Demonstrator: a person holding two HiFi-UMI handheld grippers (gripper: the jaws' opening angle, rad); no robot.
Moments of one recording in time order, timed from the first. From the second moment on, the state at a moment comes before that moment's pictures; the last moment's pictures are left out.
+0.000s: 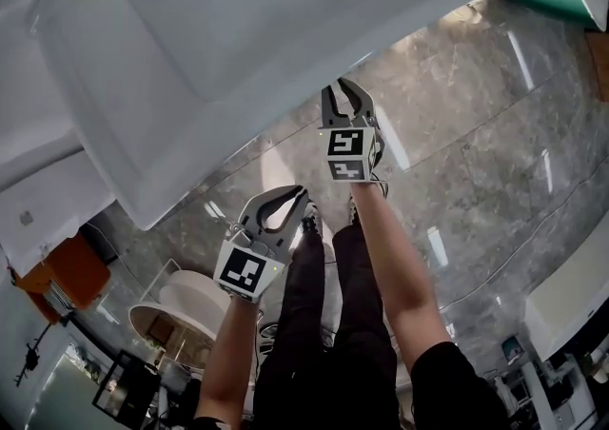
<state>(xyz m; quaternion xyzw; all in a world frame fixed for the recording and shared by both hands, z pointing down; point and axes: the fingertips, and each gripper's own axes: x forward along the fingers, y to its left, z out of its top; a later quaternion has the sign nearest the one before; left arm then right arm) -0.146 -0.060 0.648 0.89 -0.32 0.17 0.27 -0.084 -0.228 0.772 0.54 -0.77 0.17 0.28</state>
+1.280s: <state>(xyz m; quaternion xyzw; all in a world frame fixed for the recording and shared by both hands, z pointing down) -0.117 -0.062 0.663 0.88 -0.34 0.18 0.27 -0.039 -0.185 0.774 0.61 -0.73 0.20 0.24</state>
